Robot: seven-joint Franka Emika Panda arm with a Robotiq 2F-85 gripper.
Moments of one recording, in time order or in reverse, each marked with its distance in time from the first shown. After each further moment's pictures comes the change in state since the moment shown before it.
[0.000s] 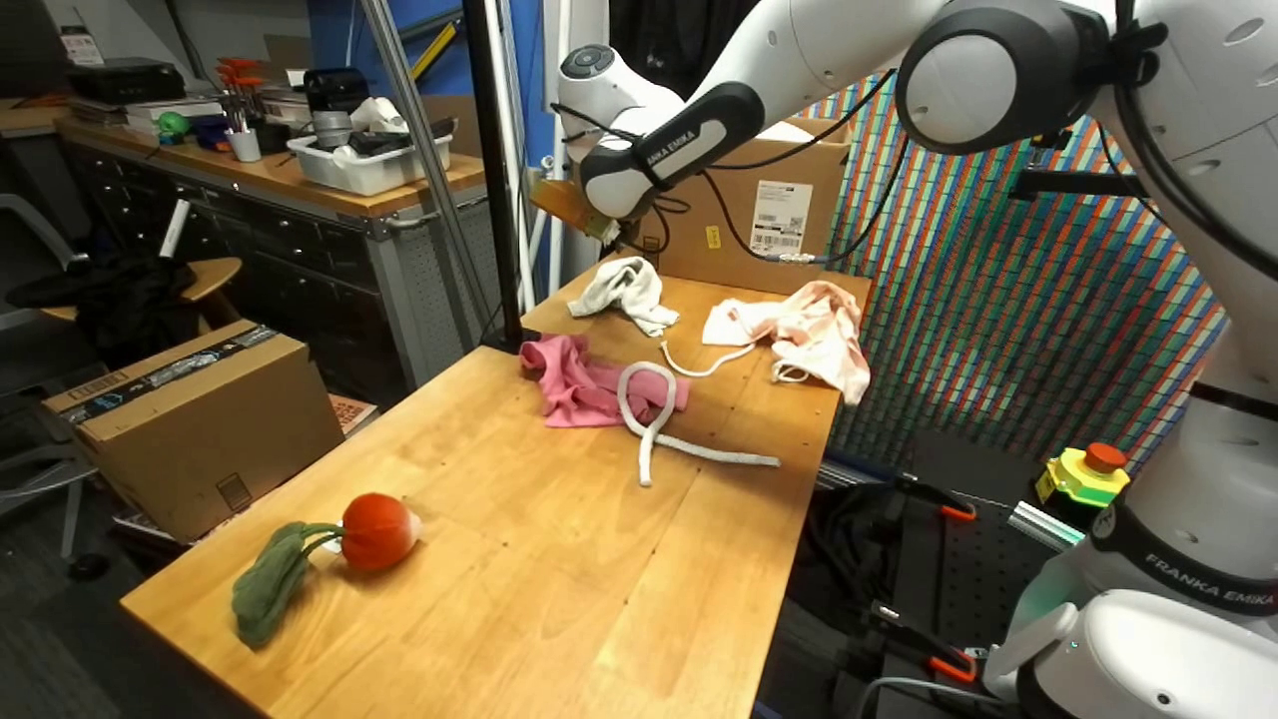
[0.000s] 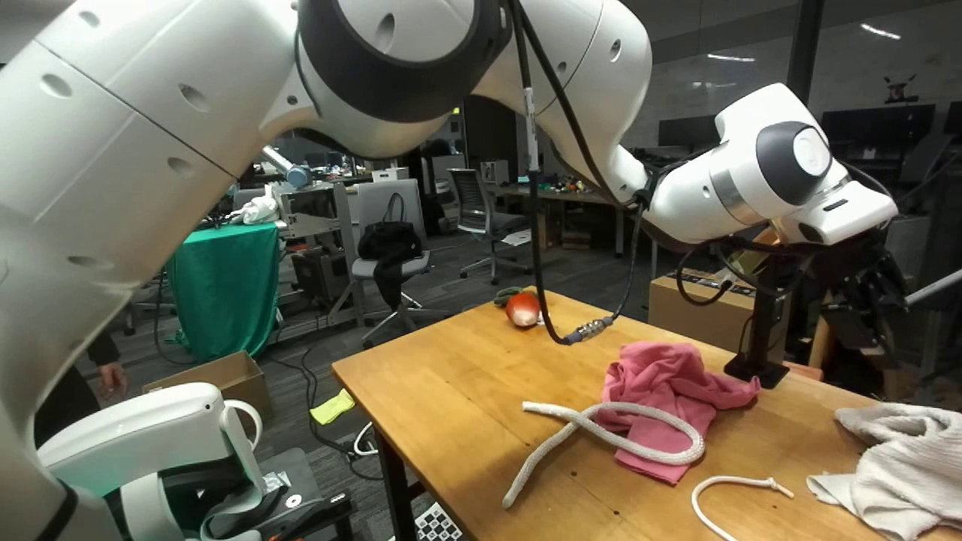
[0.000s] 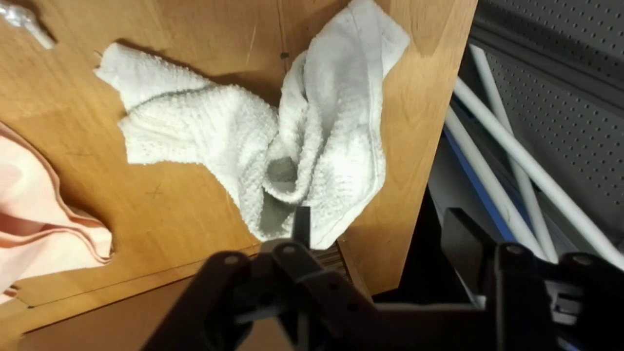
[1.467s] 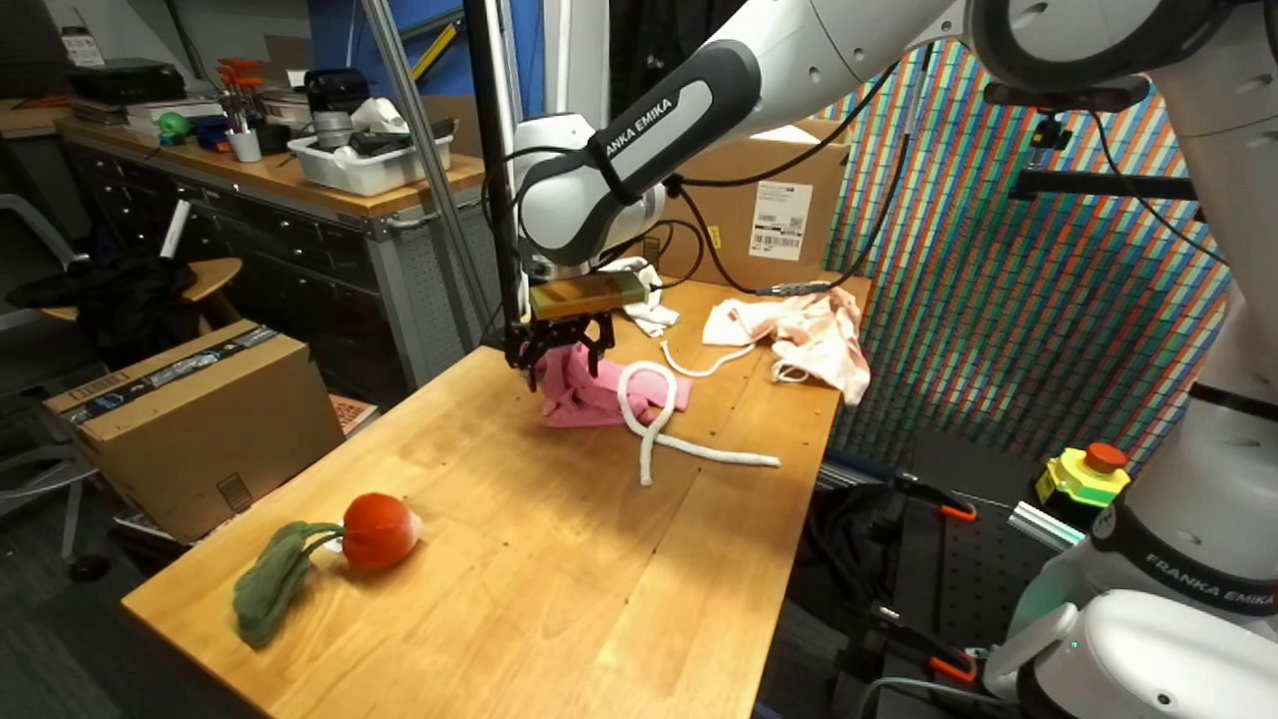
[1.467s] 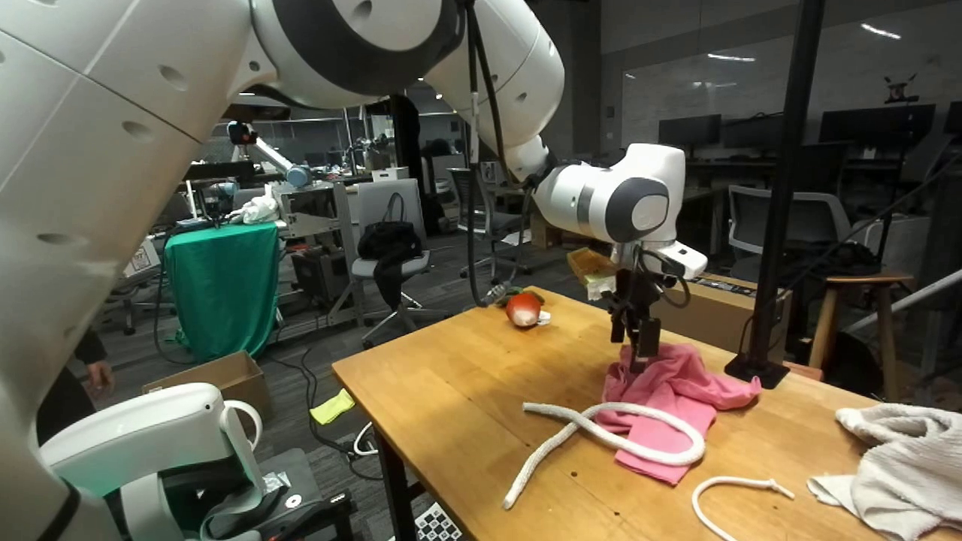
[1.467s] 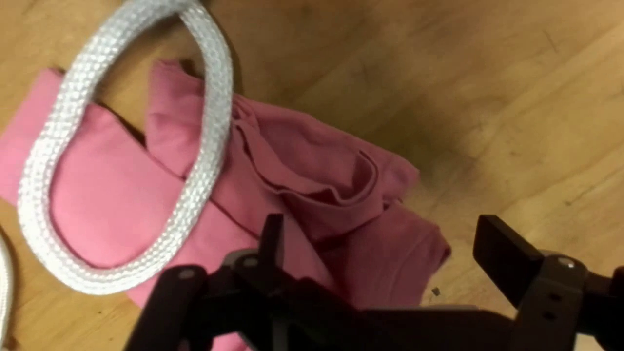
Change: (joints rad) arm 0.034 -0.135 0.303 -0.314 0.420 -0.163 -1.103
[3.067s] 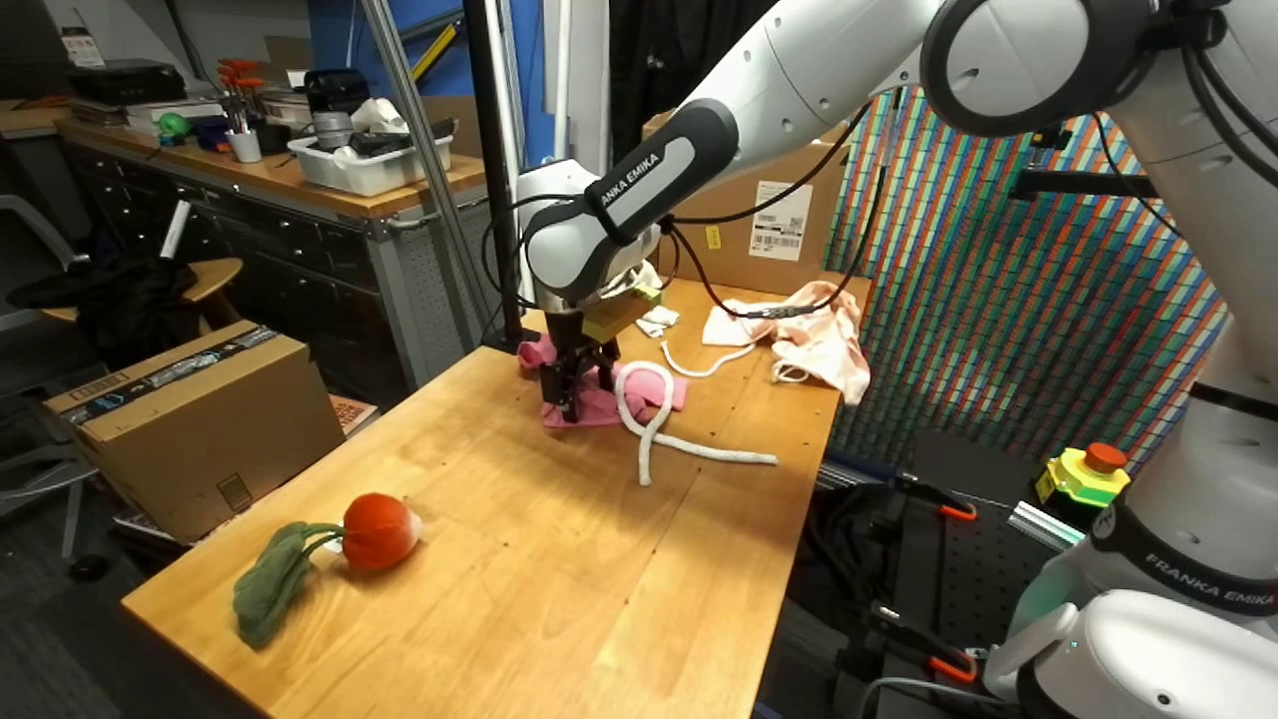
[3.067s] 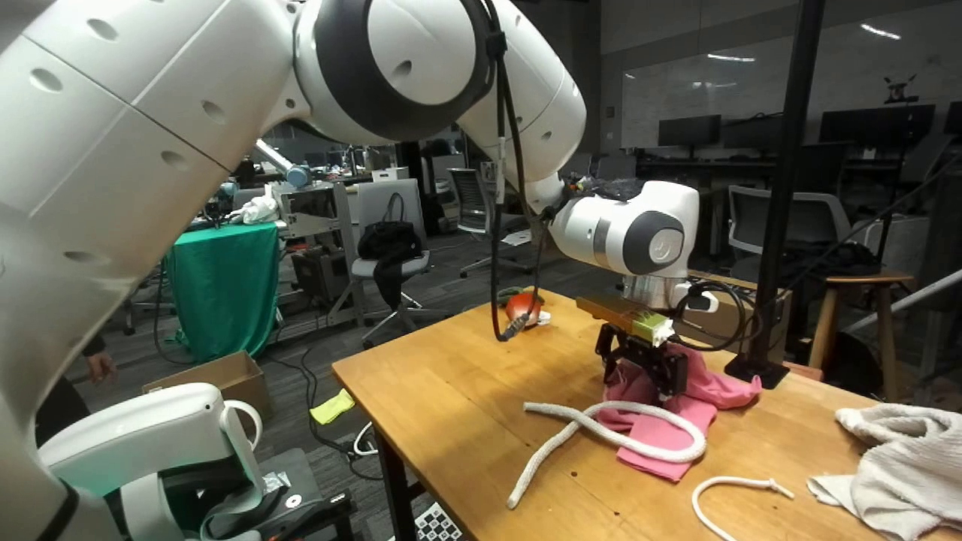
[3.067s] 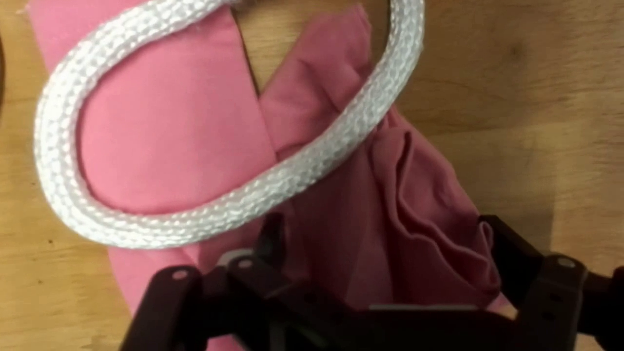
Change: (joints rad) arm -0.021 0.110 -0.010 0.069 -0.047 -0.086 -0.536
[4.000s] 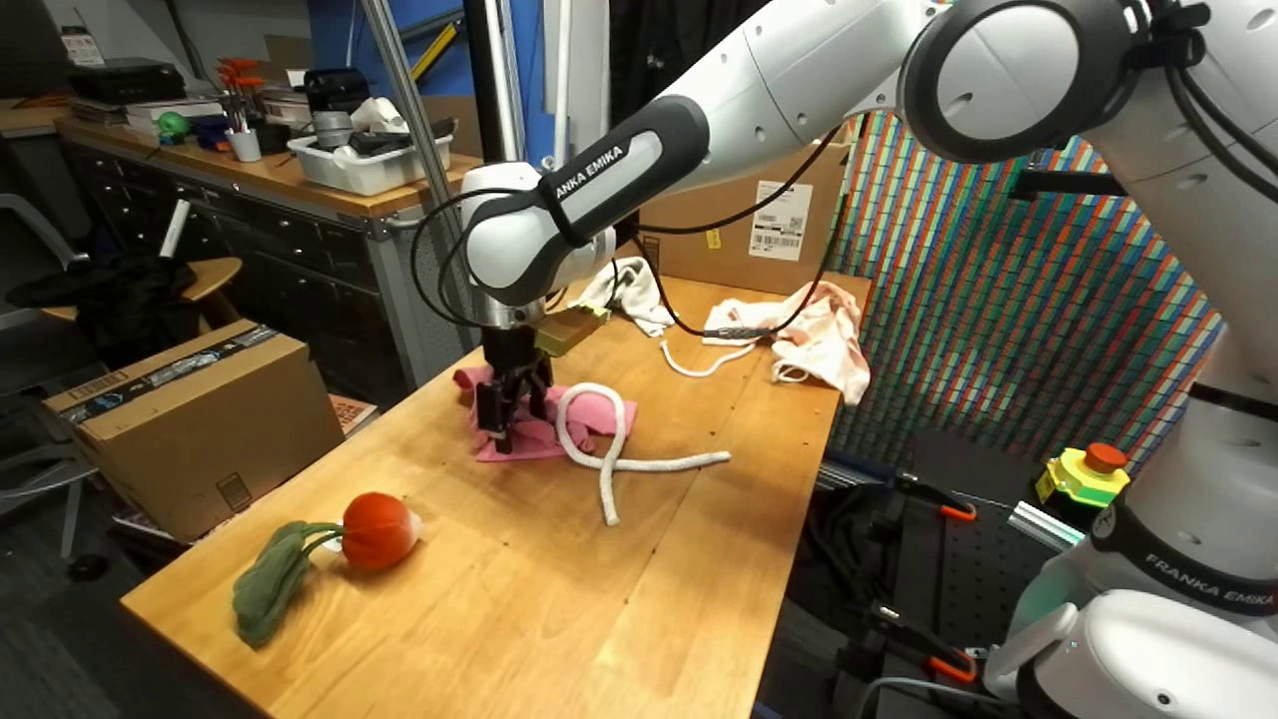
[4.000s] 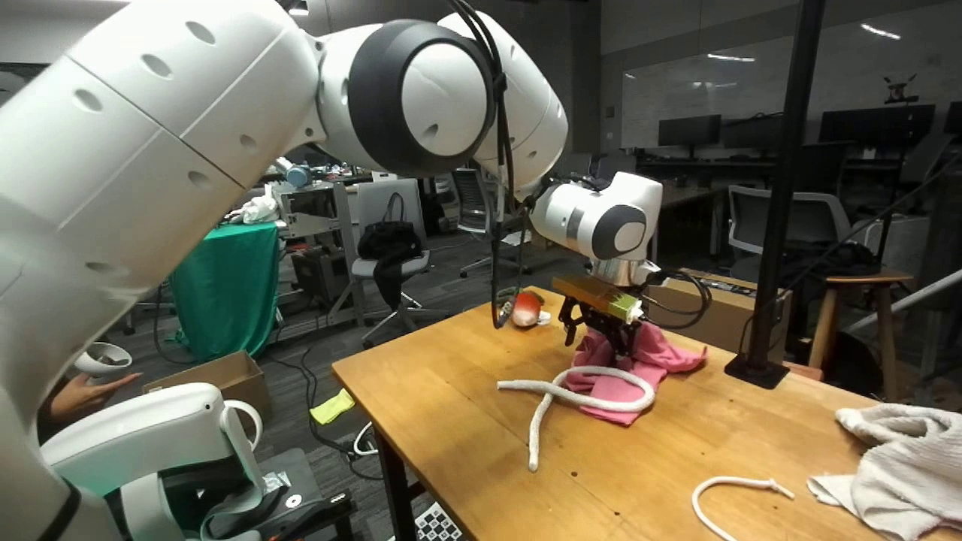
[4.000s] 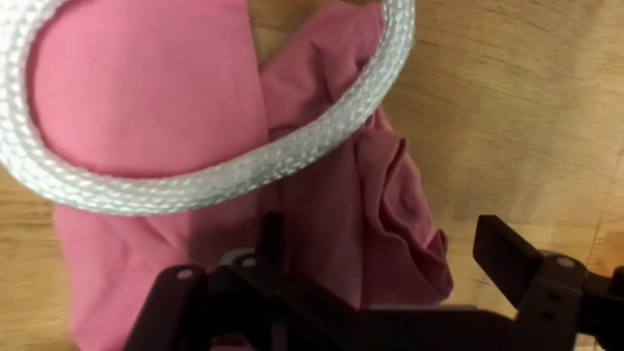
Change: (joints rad) arm 0.023 0.079 0.127 0.145 0.068 -0.013 -0.178
